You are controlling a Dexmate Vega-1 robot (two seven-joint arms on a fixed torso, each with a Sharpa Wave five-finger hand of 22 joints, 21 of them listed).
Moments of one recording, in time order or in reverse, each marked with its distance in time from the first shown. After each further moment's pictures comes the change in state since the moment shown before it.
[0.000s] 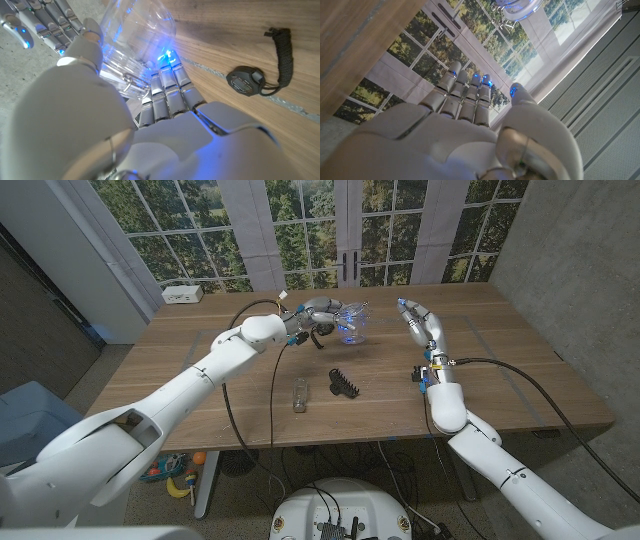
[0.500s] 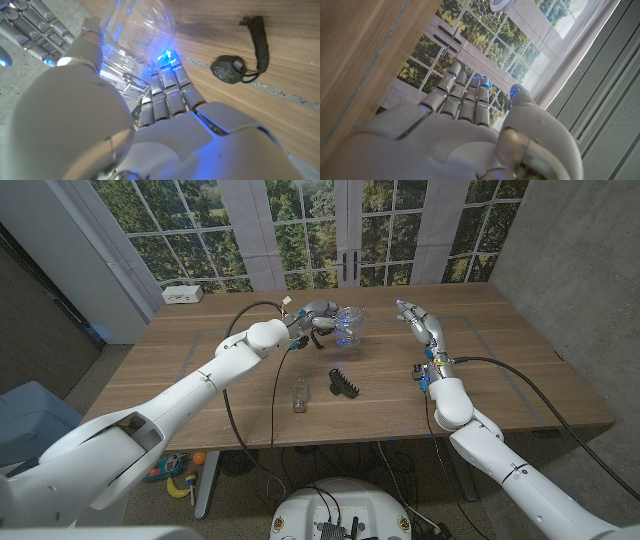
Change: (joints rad) left arm 0.005 -0.011 0.033 0.016 0.128 0.013 0.117; left_hand 0.000 0.000 0.004 -0.004 -0.007 0.000 0.000 0.000 0.000 0.001 0.001 0.000 0.000 0.000 0.000 -0.008 0.001 -0.011 0.000 0.012 -0.008; right arm 0.015 -0.010 0.005 0.005 0.195 0.001 0.141; right_hand -0.014 0.010 -0.006 -0.006 0.000 -0.043 0.018 -0.008 -0.002 -0.035 0.014 -0.007 -0.015 -0.020 -0.002 -0.007 -0.005 -0.014 0.014 -0.008 -0.003
